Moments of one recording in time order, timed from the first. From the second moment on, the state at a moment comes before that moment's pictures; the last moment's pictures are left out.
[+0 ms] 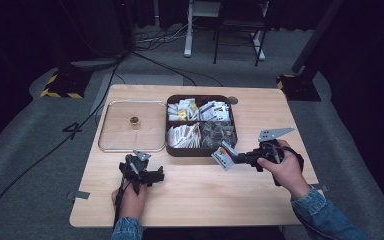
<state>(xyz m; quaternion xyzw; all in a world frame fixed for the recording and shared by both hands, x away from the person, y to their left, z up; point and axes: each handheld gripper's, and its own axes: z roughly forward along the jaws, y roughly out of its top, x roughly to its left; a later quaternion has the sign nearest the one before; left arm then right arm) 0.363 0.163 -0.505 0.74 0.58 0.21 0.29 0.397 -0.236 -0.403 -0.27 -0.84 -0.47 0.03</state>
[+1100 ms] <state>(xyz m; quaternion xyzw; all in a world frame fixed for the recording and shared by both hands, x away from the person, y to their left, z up) 0.363 0.163 -0.505 0.74 0.57 0.21 0.29 0.386 -0.215 -0.443 -0.27 -0.88 -0.38 0.08</state>
